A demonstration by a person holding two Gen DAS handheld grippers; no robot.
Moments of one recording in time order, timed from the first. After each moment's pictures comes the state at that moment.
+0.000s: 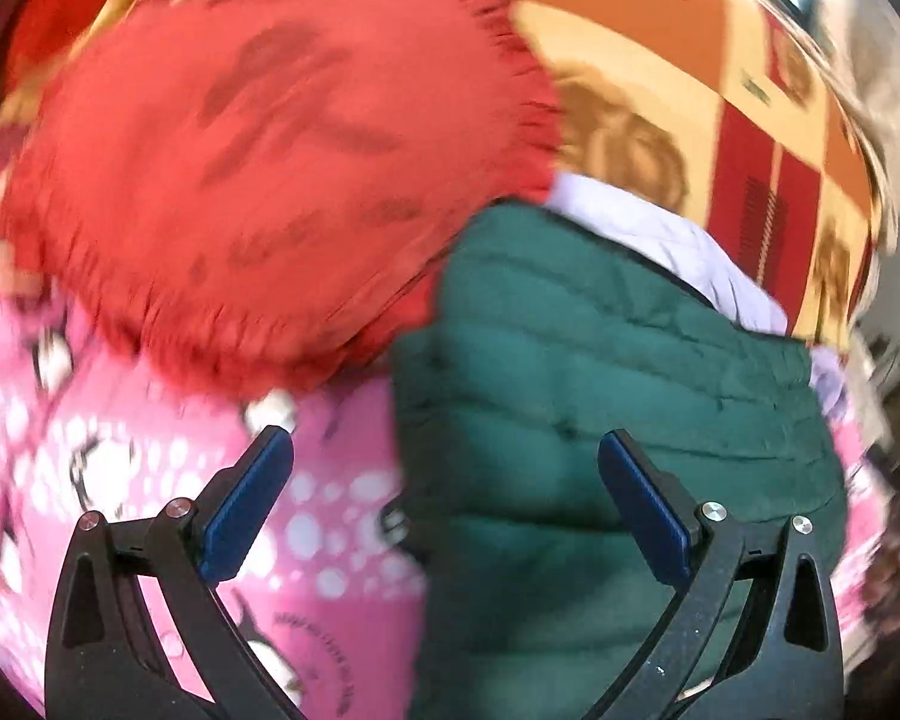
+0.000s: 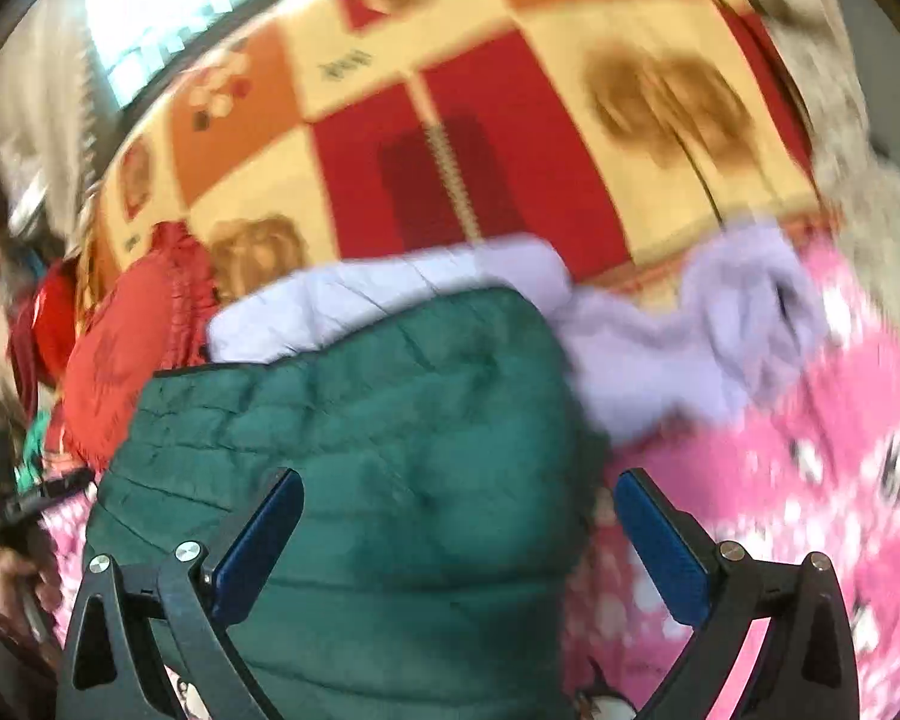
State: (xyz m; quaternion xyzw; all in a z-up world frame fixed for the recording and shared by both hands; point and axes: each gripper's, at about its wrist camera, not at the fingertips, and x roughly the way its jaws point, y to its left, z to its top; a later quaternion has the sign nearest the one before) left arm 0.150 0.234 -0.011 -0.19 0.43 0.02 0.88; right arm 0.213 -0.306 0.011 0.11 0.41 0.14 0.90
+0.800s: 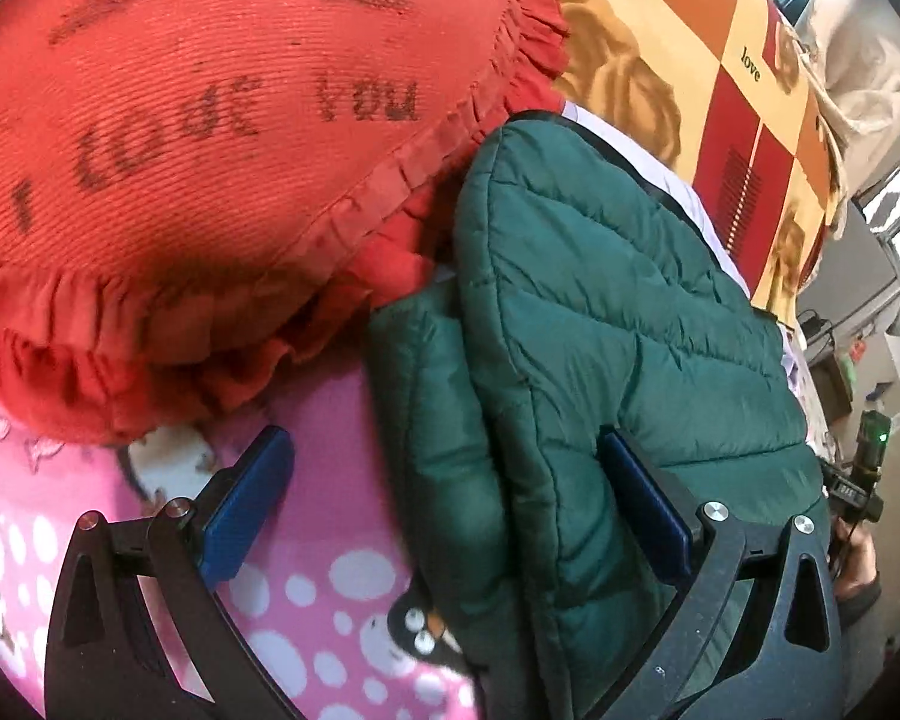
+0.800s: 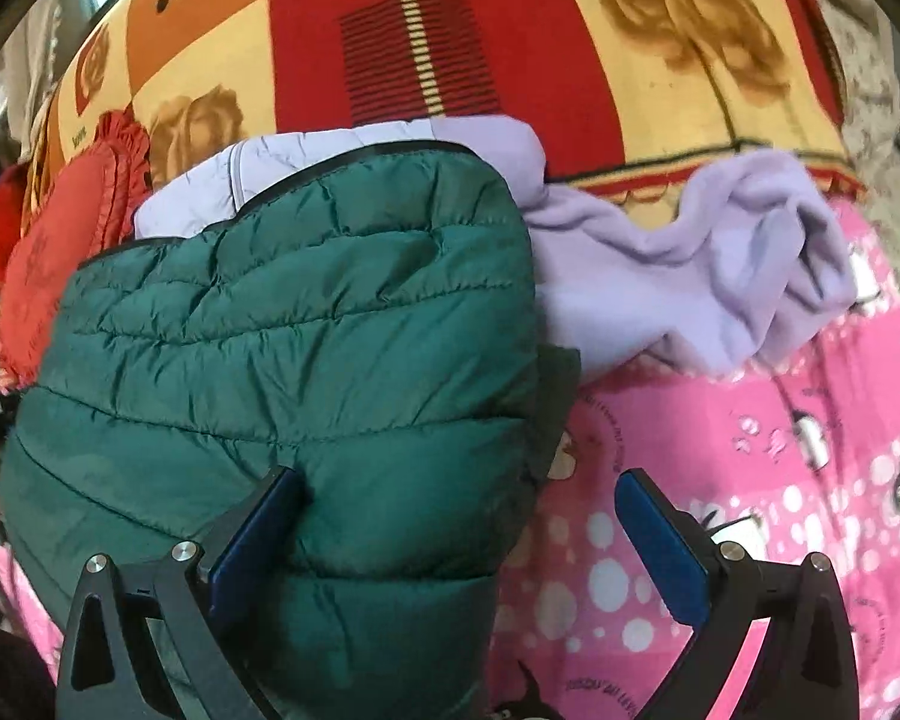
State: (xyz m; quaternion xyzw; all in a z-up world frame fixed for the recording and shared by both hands) left arm 0.201 0.248 -0.075 -0.23 0.46 -0.11 0.85; right arm 0.245 -0.302 -0.044 0.03 0.49 0.13 0.86
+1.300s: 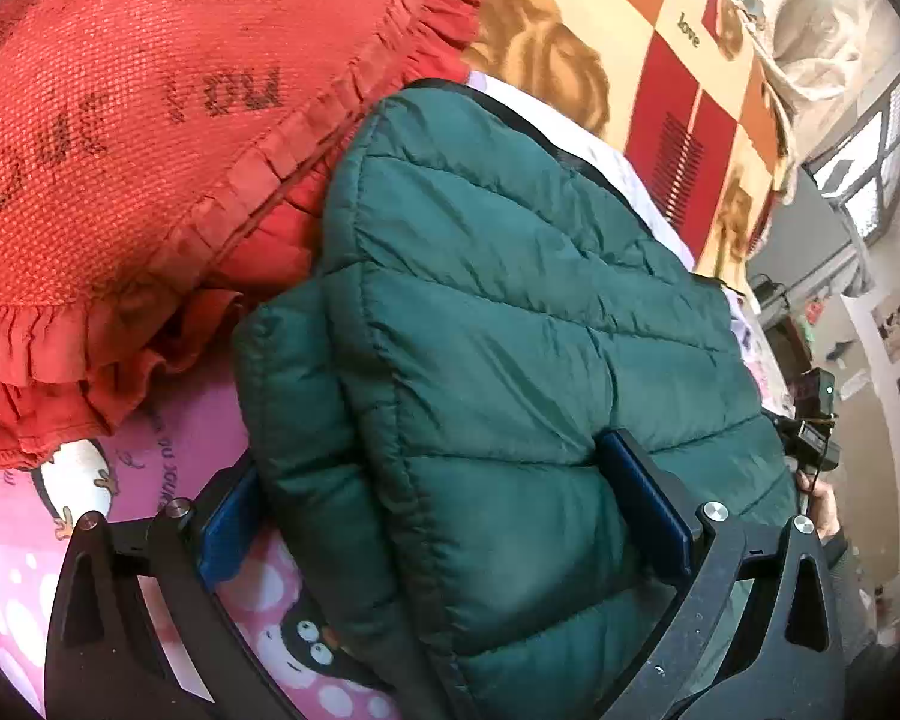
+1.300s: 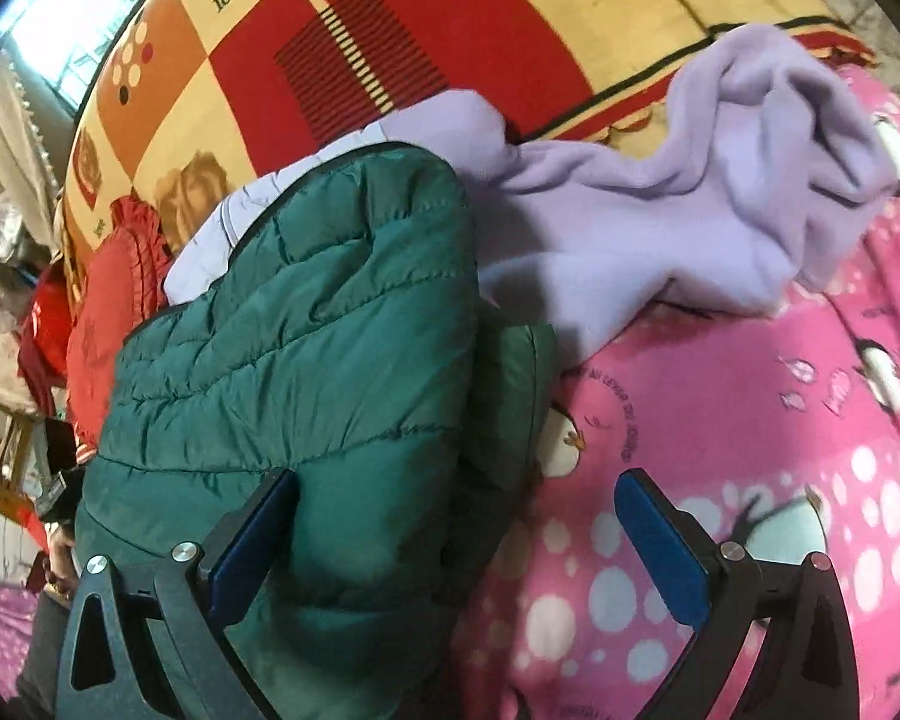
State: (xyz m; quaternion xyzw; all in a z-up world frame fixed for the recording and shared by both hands) left arm 0.210 0.216 -0.065 -0.21 0.46 -0.17 0.84; right arm 0.261 -0.346 -0.070 0.16 0.50 0.19 0.83
